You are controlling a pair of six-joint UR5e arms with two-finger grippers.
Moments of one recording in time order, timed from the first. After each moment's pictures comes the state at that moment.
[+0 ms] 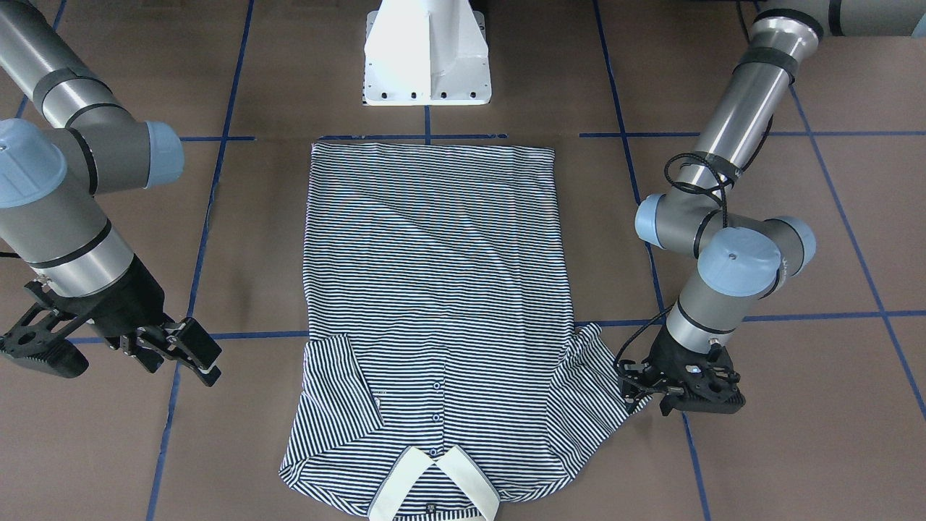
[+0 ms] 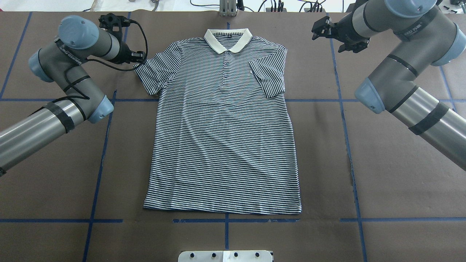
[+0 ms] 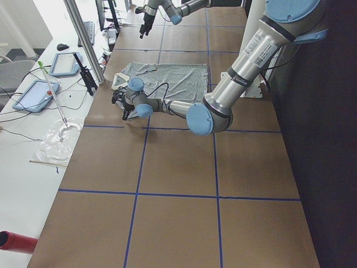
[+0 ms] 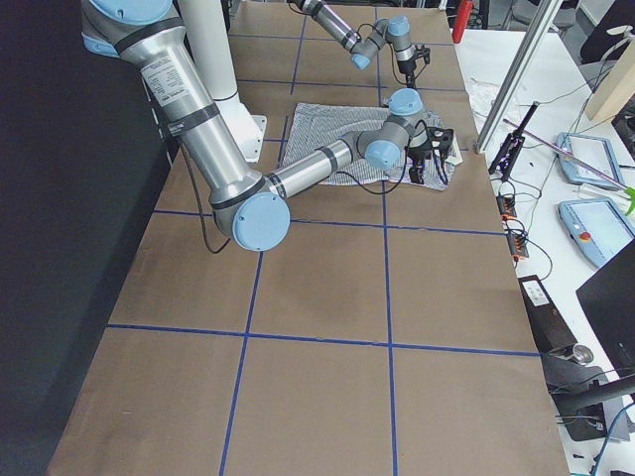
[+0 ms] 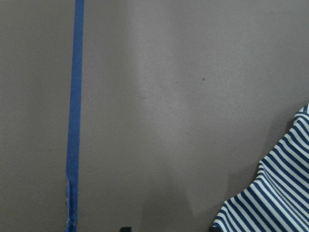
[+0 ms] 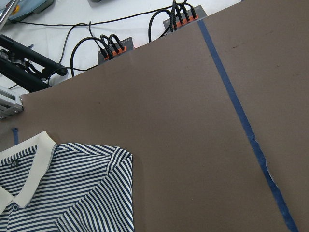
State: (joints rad) left arm -0.90 -2.25 -0.99 -2.40 -1.88 -0.91; right arm 0.98 -1.03 1.48 -1.07 1.98 1.32
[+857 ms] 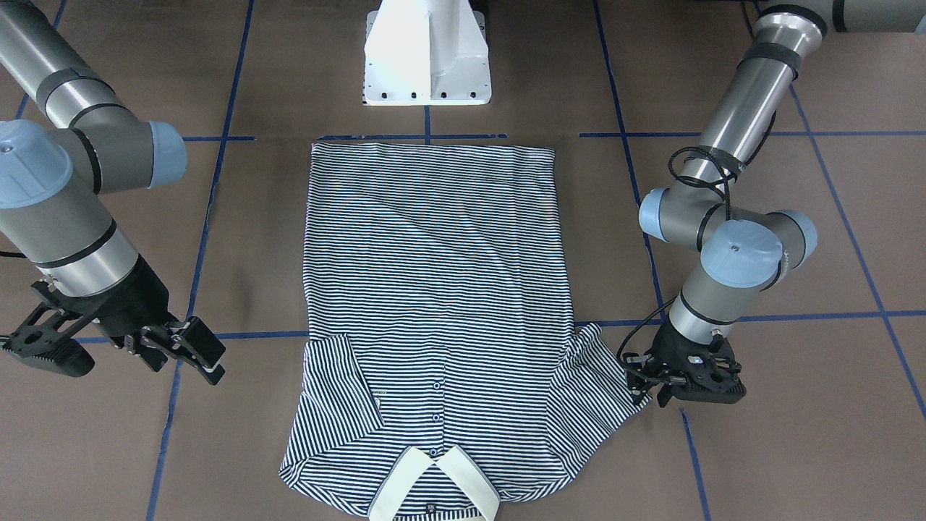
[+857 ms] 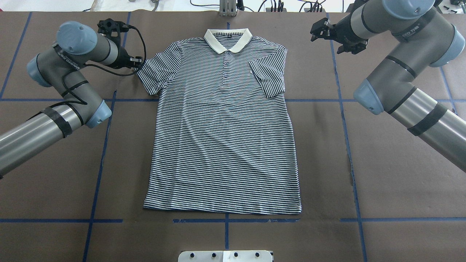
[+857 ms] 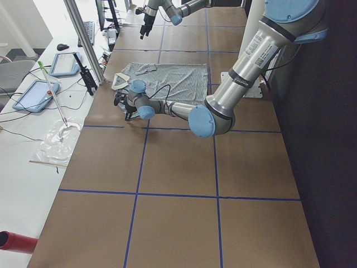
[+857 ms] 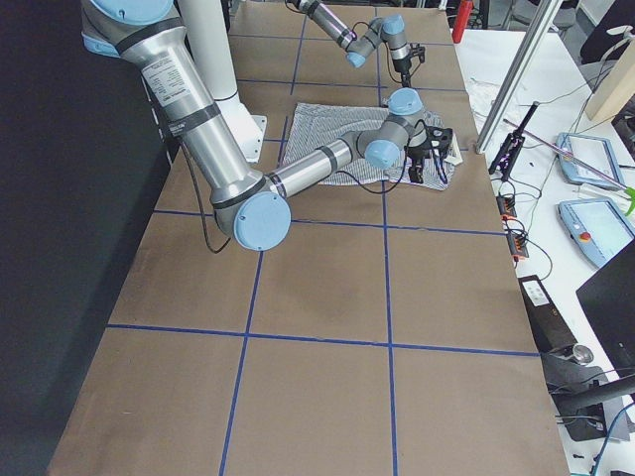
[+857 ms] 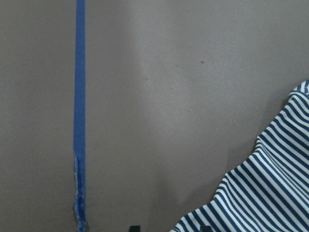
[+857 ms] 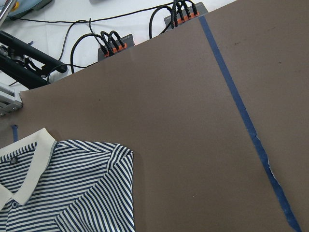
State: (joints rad) left arm -0.88 -2.24 -1.00 -2.40 -1.88 -0.92; right arm 0.98 -1.03 1.48 -1.07 1.98 1.32
